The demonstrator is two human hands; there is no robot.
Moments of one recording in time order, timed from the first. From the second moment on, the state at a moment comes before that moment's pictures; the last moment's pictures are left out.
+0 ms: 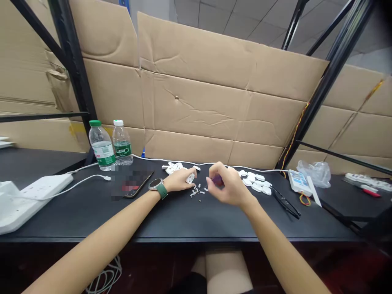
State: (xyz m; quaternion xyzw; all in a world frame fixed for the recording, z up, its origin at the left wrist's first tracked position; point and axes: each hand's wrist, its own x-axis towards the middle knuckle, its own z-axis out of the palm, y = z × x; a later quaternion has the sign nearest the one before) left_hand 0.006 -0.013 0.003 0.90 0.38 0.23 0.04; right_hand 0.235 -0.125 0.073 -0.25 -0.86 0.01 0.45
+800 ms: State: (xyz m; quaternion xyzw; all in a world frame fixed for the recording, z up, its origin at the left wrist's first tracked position) left_hand 0.009 -0.015 0.005 0.90 0.38 0.22 0.05; right_hand 0.251 -0.043 -0.001 -0.35 -0.73 0.24 0.54
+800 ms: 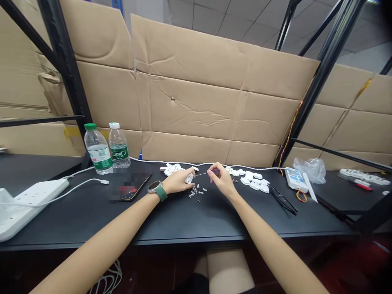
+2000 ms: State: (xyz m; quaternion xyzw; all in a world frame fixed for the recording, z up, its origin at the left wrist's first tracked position) left_hand 0.003 -0.010 0.003 0.88 0.42 0.21 -0.03; right_hand 0.256 -0.052 0.002 -0.31 -0.86 0.04 0.39
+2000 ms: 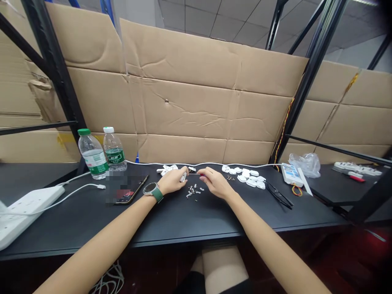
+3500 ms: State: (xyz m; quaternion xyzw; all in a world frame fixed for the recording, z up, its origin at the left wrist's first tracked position) left_hand -0.002 -0.007 0.006 0.89 0.40 0.22 -0.01; right_hand 0.257 -0.041 -0.012 -0.39 -0.78 0.18 0.45
